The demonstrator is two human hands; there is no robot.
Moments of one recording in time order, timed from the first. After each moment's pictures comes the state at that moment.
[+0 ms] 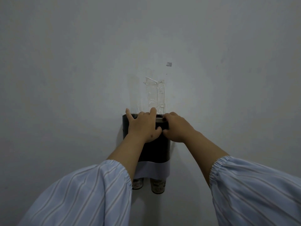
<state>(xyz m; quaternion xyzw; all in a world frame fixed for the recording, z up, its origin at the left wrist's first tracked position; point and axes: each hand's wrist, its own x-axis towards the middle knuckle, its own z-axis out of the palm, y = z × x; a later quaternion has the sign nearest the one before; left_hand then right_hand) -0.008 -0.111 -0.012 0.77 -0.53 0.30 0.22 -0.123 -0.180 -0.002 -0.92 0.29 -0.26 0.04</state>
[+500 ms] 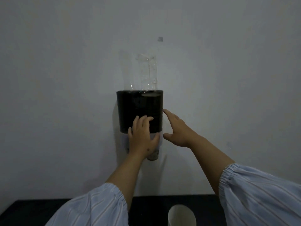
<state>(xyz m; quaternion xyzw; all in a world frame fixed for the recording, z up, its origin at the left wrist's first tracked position) -0.057 -0.073 -0.124 0.72 -0.52 0.16 0.43 -0.177 -0.162 -0.086 -0.92 0.25 -0.26 0.18</state>
